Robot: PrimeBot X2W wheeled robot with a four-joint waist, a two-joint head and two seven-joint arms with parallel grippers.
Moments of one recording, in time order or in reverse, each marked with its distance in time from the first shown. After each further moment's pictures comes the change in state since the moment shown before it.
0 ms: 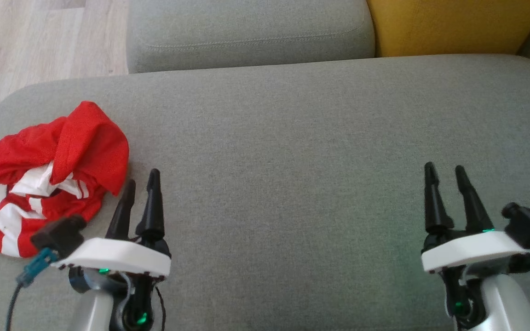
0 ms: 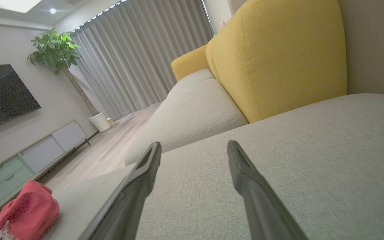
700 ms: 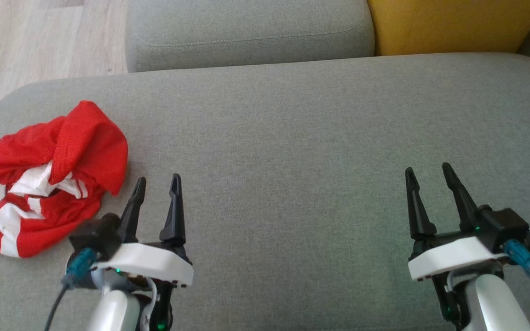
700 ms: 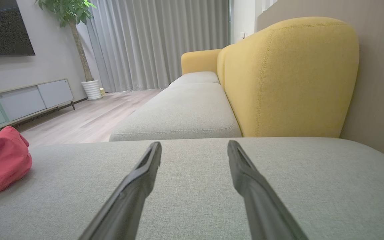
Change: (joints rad) left arm 0.000 0.028 -0.102 -0.001 0.325 0.091 -0.062; right arm 0.000 0.005 0.020 0.008 -0.318 0.000 -0.060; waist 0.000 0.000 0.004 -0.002
